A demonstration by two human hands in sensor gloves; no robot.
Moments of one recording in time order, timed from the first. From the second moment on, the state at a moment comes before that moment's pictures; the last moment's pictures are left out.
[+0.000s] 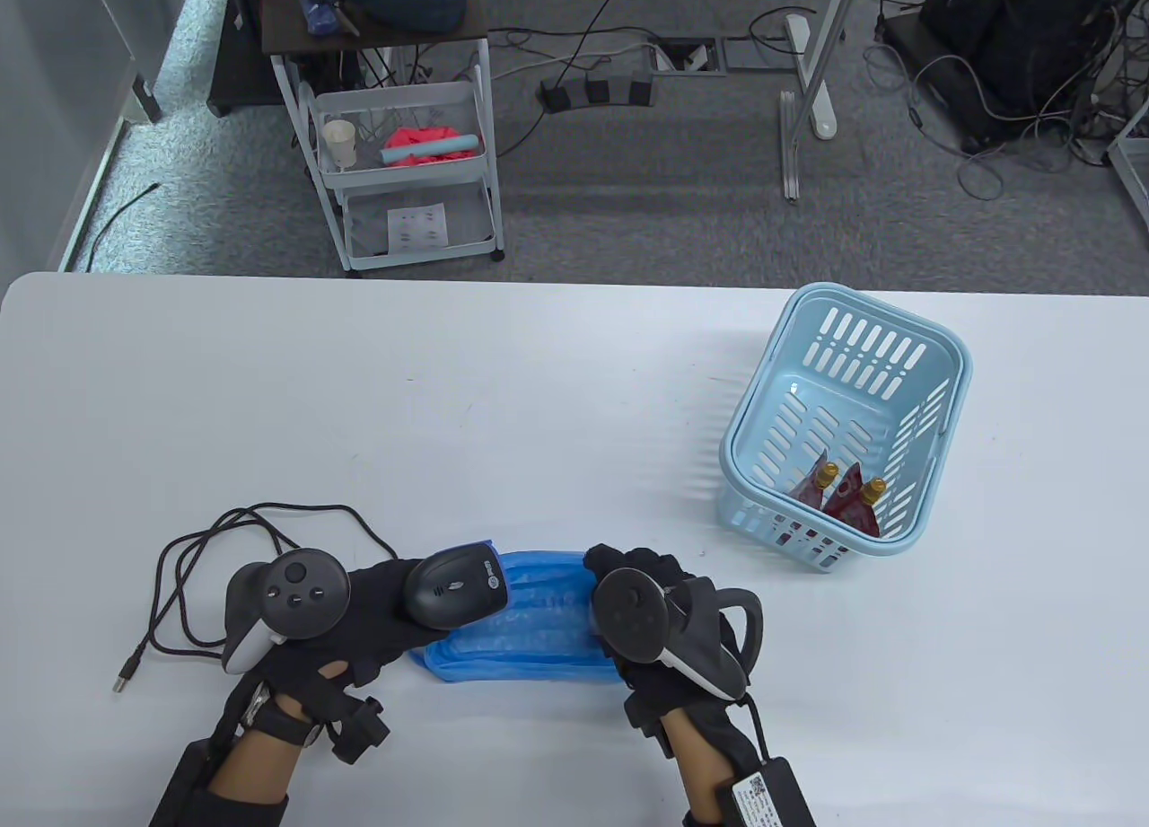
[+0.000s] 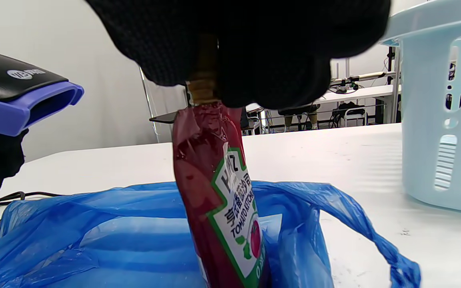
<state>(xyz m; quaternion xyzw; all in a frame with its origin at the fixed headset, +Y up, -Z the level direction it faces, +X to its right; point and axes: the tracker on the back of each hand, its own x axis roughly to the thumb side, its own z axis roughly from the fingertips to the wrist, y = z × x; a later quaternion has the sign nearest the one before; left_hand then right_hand) -0.237 -0.710 -0.199 -0.09 -0.18 0.36 0.91 0.060 -0.662 -0.187 0.11 0.00 0.99 0.12</state>
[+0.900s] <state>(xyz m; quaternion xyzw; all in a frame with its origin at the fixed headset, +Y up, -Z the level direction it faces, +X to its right) -0.238 -0.711 -0.200 -0.10 -0.17 0.36 0.91 0.082 -0.630 -0.201 0.10 -0.01 0.98 0.15</state>
